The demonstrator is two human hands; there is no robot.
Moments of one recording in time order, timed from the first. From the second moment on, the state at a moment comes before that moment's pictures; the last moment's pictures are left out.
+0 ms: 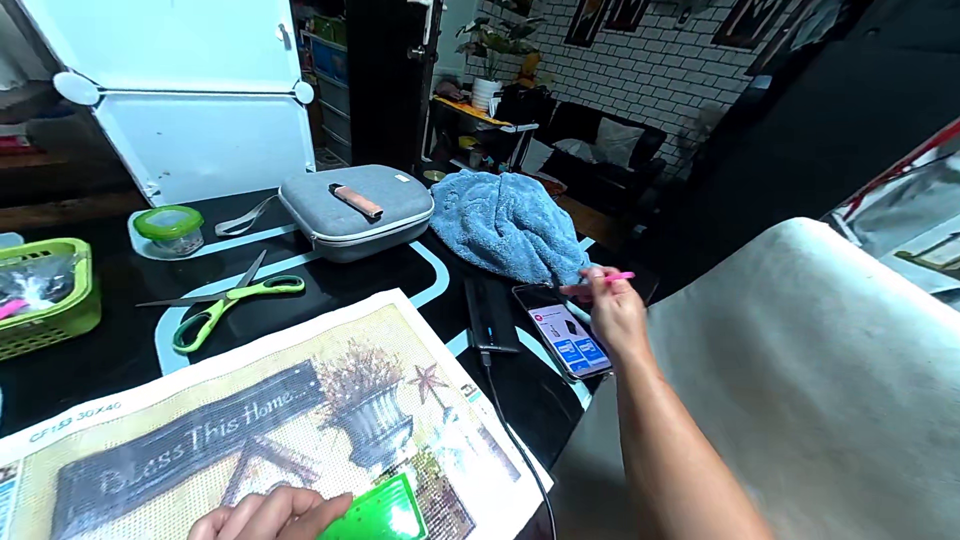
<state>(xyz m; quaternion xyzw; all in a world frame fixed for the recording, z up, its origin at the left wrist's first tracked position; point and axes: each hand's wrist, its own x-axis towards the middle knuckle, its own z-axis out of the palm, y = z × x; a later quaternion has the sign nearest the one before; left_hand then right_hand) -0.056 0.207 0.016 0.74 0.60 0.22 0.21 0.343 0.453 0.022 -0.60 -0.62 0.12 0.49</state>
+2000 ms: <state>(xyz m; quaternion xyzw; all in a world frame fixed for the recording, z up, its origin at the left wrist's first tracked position) -0.050 0.207 -0.003 0.75 0.59 0.28 0.11 0.205 0.313 -0.016 -0.34 -0.71 0.44 0.44</state>
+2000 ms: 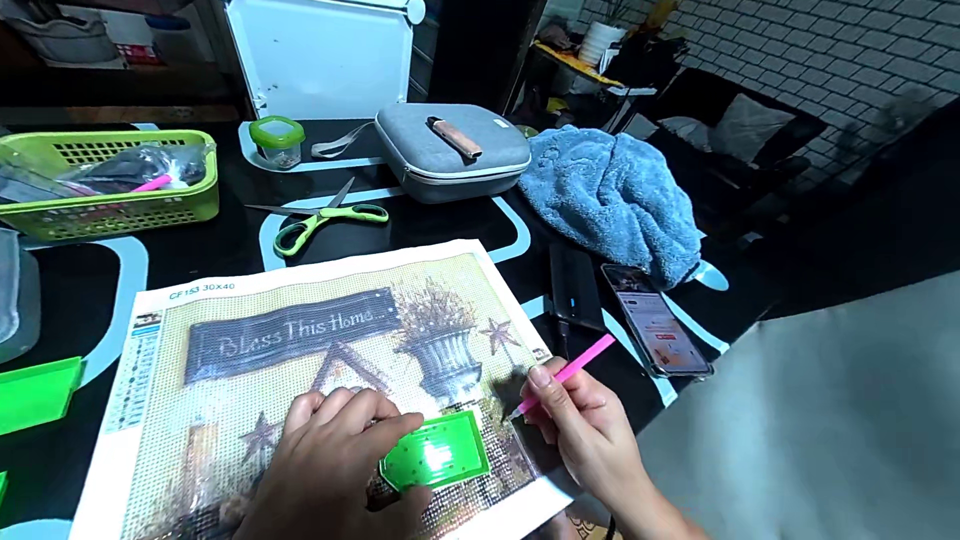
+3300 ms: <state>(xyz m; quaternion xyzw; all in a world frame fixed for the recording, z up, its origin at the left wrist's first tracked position) -0.050 0.208 -0.016 0.75 0.59 0.30 0.03 0.175 0.291 -0.023 -0.21 -0.81 0.37 0.40</state>
